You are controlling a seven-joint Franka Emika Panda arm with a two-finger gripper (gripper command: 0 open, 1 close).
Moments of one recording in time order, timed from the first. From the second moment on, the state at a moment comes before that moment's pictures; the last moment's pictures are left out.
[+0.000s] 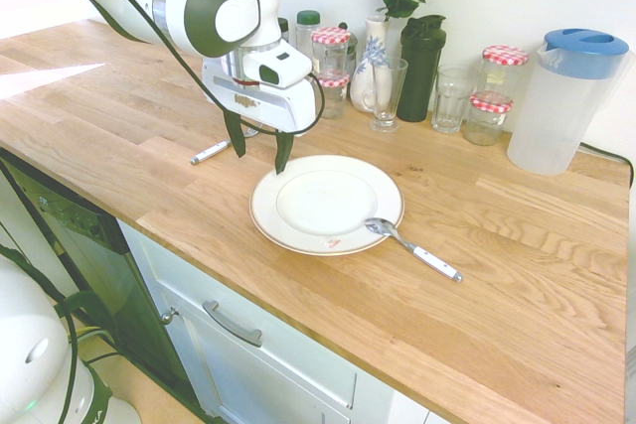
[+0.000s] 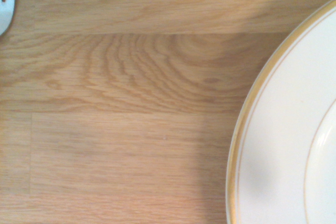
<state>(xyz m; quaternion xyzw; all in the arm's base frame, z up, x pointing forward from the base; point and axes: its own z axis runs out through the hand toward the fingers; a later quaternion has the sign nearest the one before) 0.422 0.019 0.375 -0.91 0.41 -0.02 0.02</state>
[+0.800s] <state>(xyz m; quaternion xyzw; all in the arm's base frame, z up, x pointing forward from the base) 0.433 0.059 0.402 -0.92 0.39 -0.02 0.04</state>
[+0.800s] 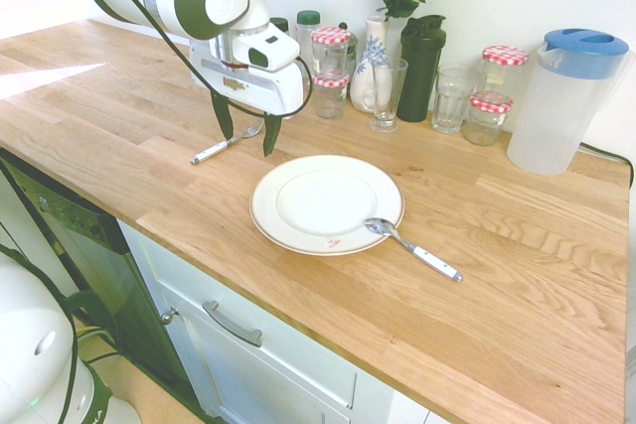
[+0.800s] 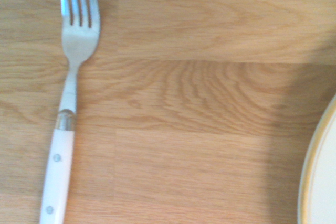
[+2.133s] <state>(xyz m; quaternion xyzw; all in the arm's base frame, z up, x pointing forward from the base) 0.476 0.184 0.362 -0.91 0.42 0.06 -0.01</state>
